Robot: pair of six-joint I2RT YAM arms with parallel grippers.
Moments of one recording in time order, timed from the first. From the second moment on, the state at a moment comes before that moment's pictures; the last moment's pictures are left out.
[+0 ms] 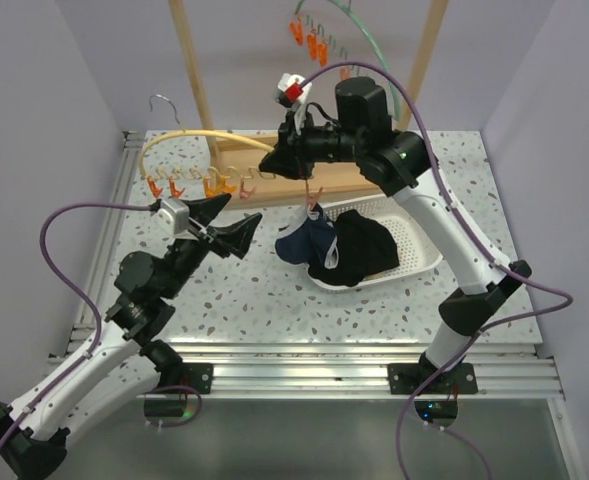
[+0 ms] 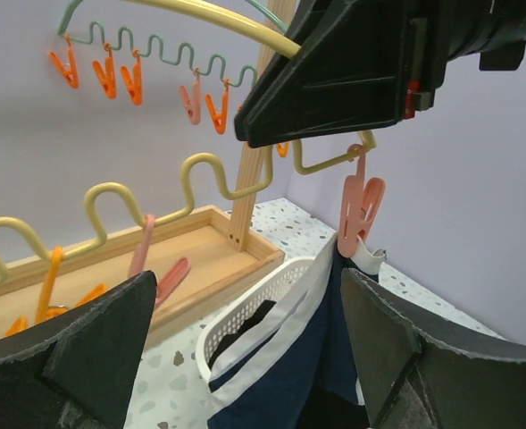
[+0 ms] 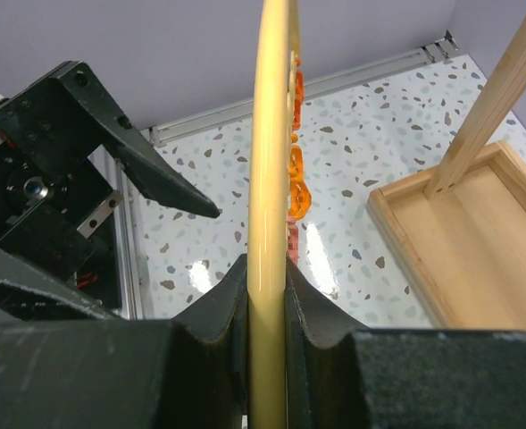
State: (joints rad) left arm -0.65 0.66 0.62 0.39 0.00 -0.23; right arm 0.68 1.71 2.13 -0.71 -0.60 -0.07
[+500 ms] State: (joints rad) left arm -0.73 0.74 0.62 0.31 0.07 -0.22; right arm 0.94 1.90 2.34 -0.73 -0.22 -0.07
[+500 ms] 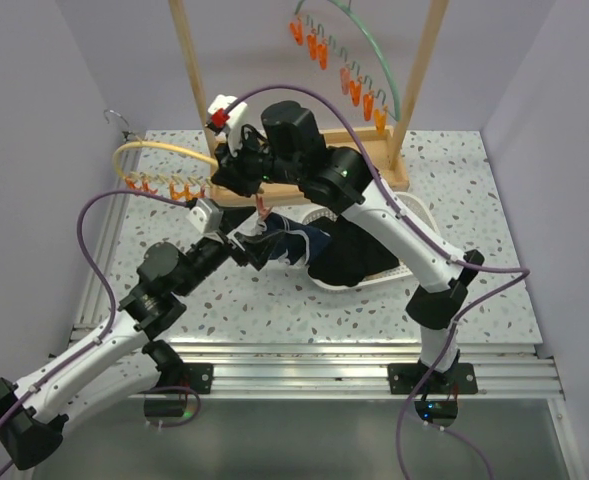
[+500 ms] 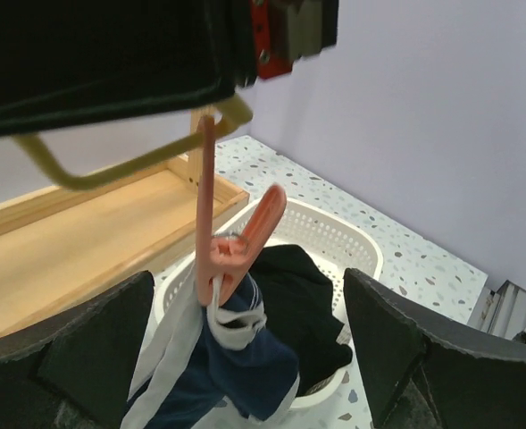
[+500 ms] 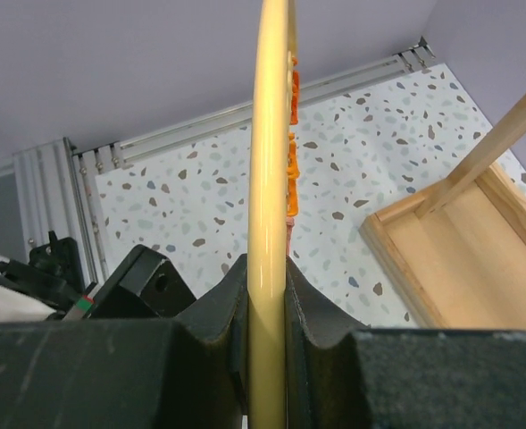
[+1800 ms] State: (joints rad) left arm -0.73 0.78 0.65 0.43 -0.01 -0.06; right arm 1.01 1.98 2.45 -0.77 -0.08 -0.09
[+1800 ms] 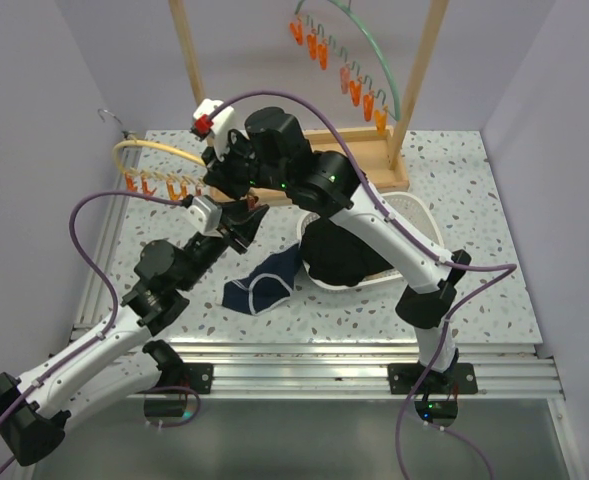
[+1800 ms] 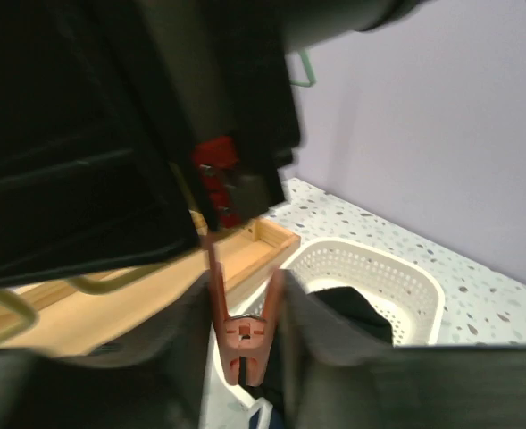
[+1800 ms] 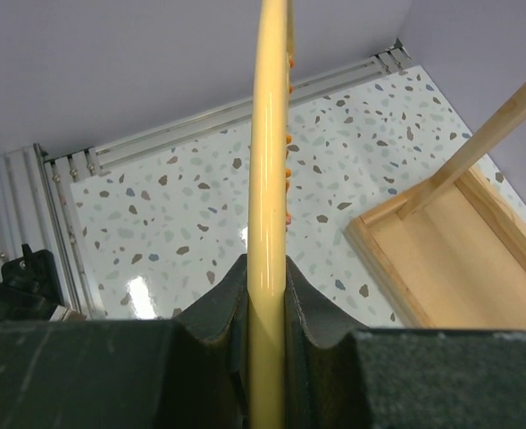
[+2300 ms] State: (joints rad) left arm -0.73 0.55 0.64 0.29 -0.06 -0.07; right arm 0.96 1.95 2.43 -0.78 -0.07 -0.18
